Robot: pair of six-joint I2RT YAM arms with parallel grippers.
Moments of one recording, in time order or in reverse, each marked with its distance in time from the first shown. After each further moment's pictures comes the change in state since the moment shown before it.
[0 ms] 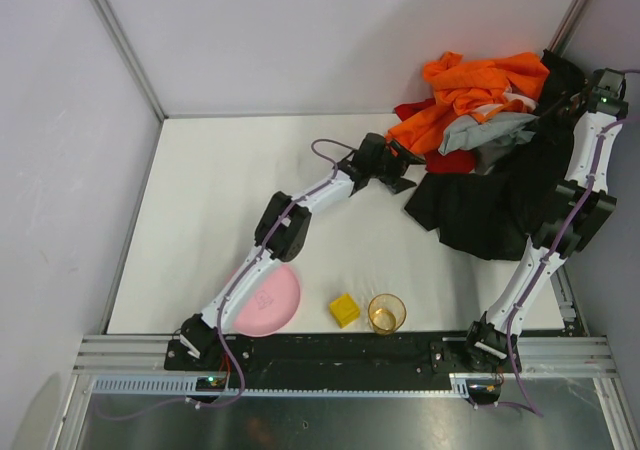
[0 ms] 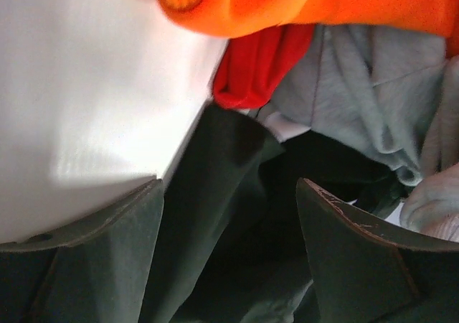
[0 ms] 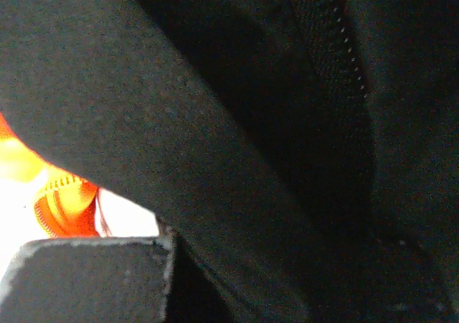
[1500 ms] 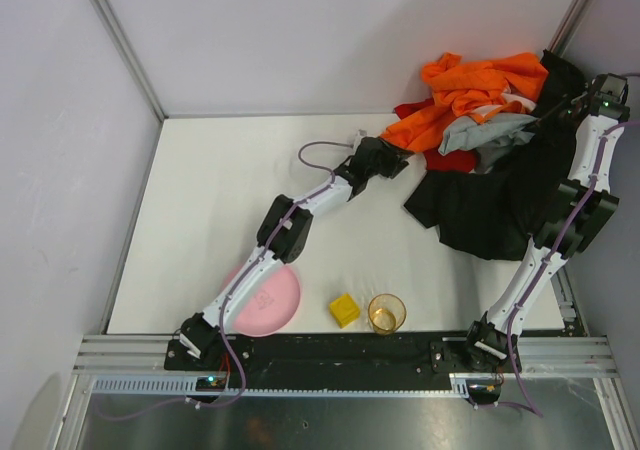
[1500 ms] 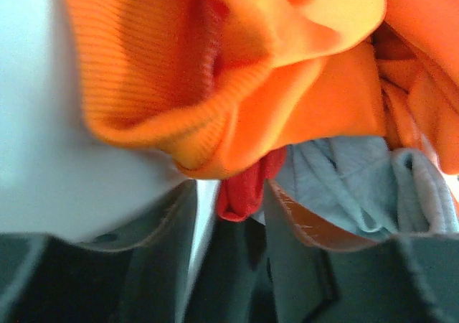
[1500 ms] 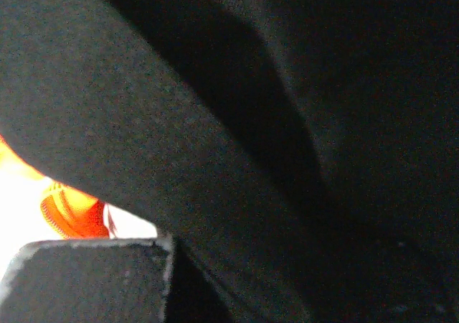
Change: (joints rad) left arm 0.012 0.116 0.056 0.233 -0.324 0.019; right arm -0.021 0.011 -0.031 0.038 -0.090 0.018
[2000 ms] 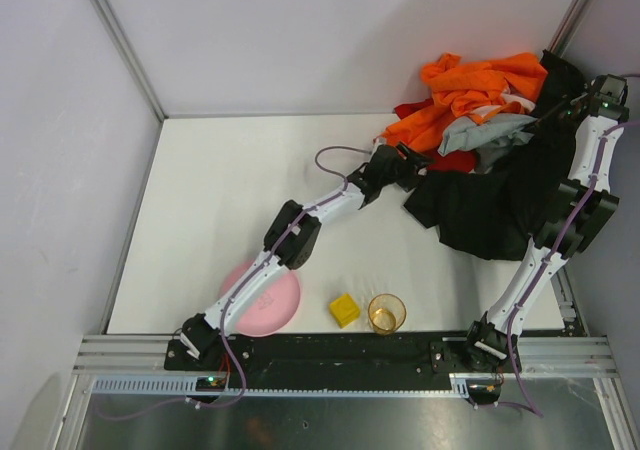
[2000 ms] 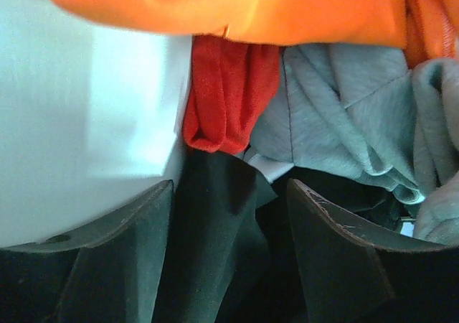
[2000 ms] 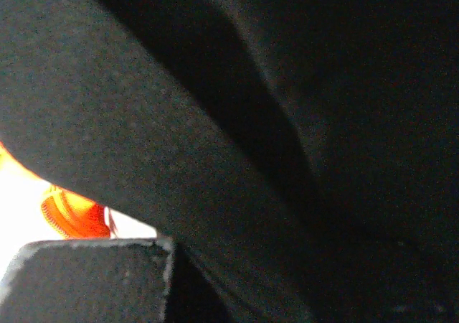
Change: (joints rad) left arm -0.077 -0.021 0.002 -0.001 0.061 -0.004; right arm -0.002 0.000 -0.013 0.011 -0.013 0.000
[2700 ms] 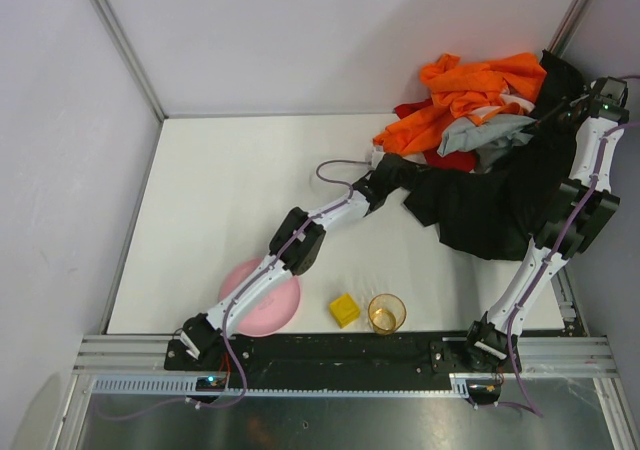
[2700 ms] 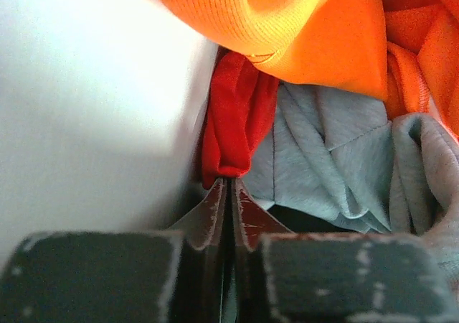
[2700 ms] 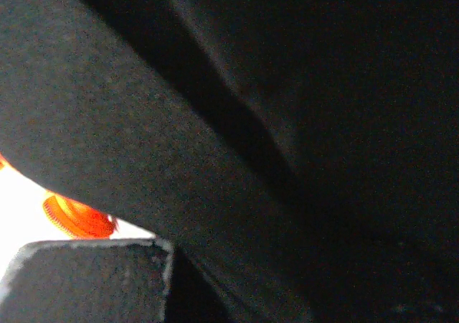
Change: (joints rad) left arm -0.030 0.088 0.093 0.022 -0.177 -0.182; right arm -0.006 0.000 -0.019 0.013 -0.034 0.000
